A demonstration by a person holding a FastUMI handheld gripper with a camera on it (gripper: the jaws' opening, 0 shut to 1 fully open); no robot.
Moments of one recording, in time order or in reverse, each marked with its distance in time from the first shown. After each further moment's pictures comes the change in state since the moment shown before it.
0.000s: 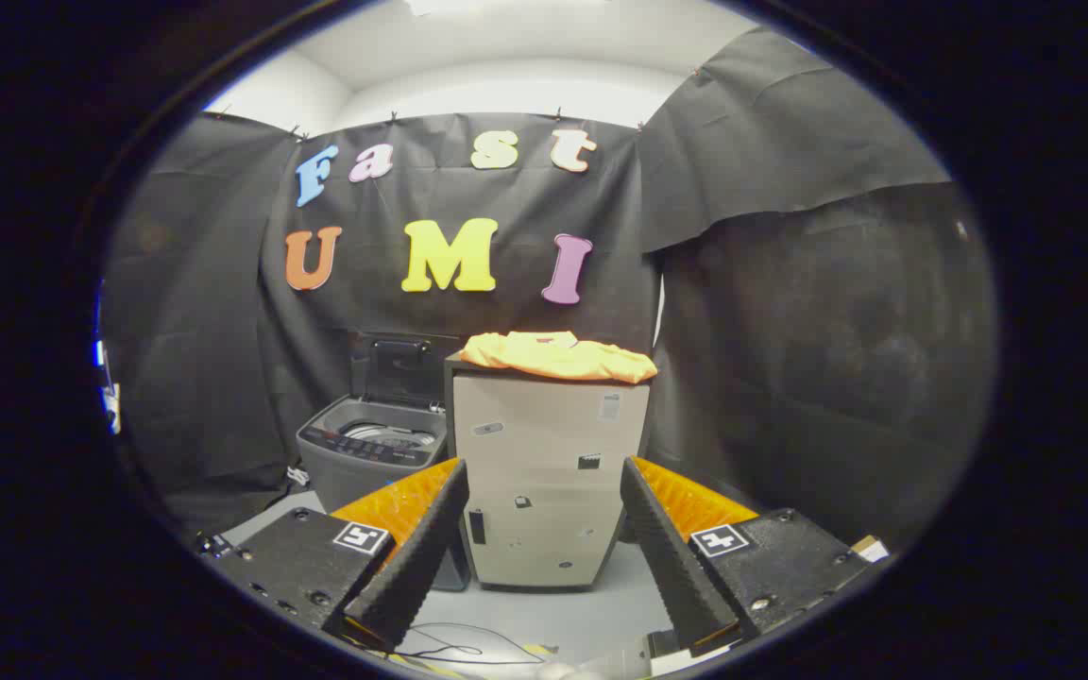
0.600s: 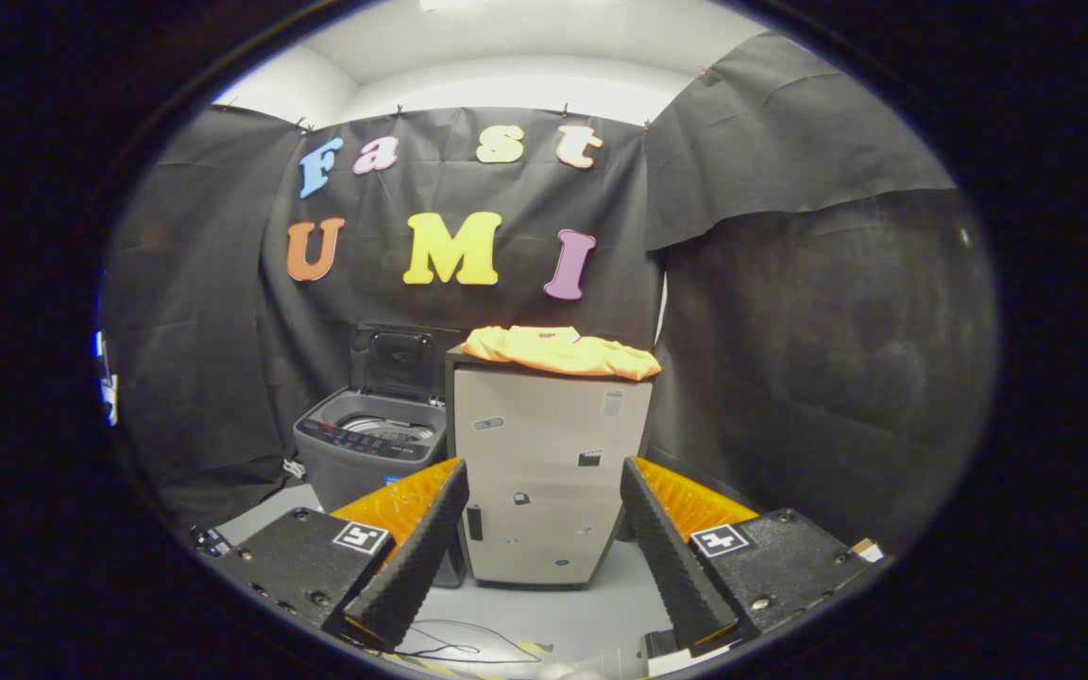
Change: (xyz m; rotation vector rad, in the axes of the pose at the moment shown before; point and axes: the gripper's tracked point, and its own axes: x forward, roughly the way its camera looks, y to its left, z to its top) arm 0.006 0.006 0.001 -0.018 0.011 0.001
